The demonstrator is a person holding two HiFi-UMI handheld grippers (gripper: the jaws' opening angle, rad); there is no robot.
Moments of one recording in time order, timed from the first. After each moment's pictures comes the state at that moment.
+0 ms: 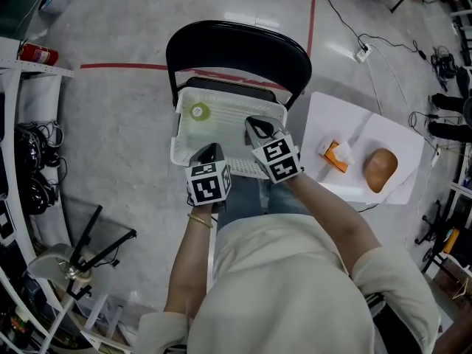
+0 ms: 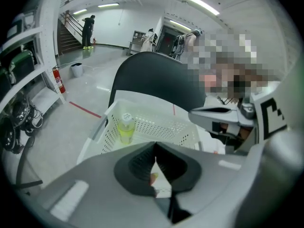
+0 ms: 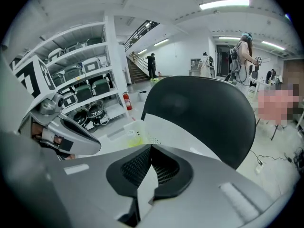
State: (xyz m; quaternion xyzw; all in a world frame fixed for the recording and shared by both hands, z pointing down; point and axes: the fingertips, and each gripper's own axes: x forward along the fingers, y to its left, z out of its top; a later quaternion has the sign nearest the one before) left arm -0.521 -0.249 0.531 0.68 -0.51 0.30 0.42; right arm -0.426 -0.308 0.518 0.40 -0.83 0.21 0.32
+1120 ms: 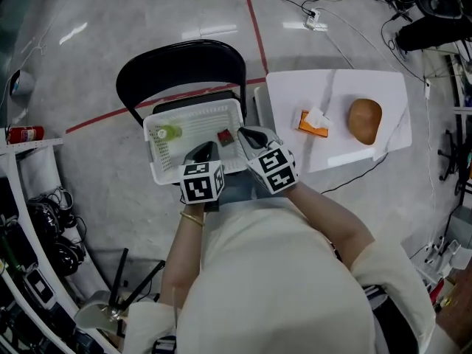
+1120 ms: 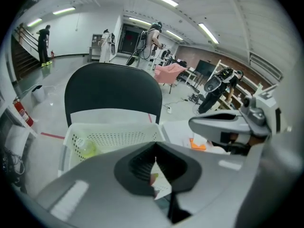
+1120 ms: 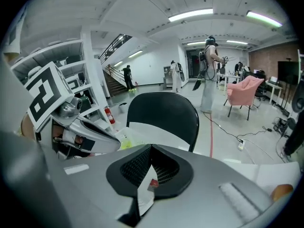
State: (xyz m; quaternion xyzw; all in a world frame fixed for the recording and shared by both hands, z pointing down) left arm -0.412 -0.237 0.476 0.80 -0.36 0.35 0.33; right arm -0.330 -0.235 0.453 0.52 -0.77 0.26 0.25
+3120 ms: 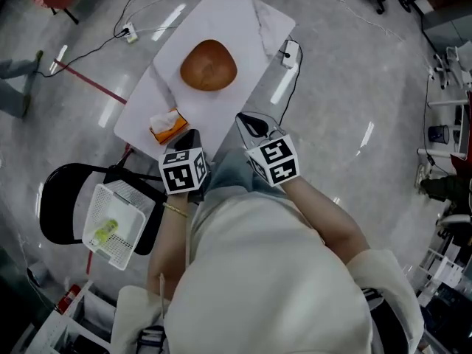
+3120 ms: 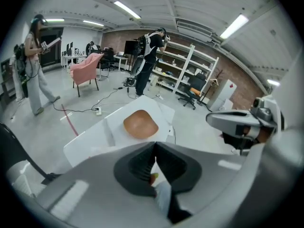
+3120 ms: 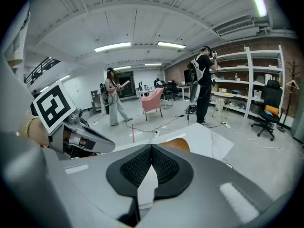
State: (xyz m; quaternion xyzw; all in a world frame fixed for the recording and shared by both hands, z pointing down) left arm 0.025 0.055 0.459 0.90 -0.02 0.41 0.15; right arm 0.087 0.157 0.415 0.83 -0.47 0.28 0.10
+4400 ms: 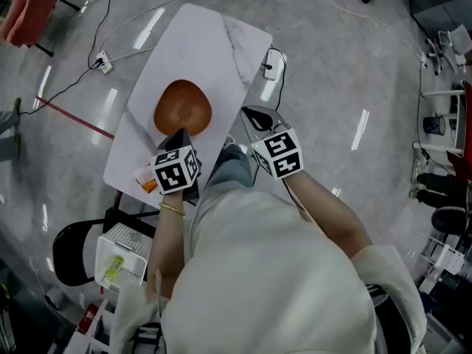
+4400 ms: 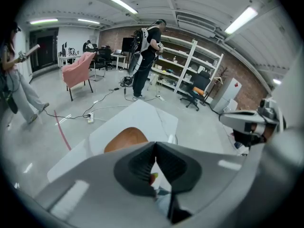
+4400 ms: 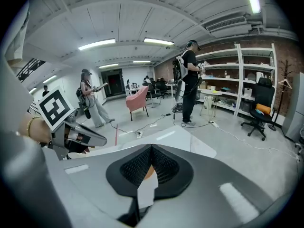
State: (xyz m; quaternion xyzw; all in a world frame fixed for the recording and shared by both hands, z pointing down) left arm 0.232 0.062 0.473 0.89 -0.02 0.43 0.14; right arm 0.304 0.210 0.423 0.85 -0.42 0.30 0.10
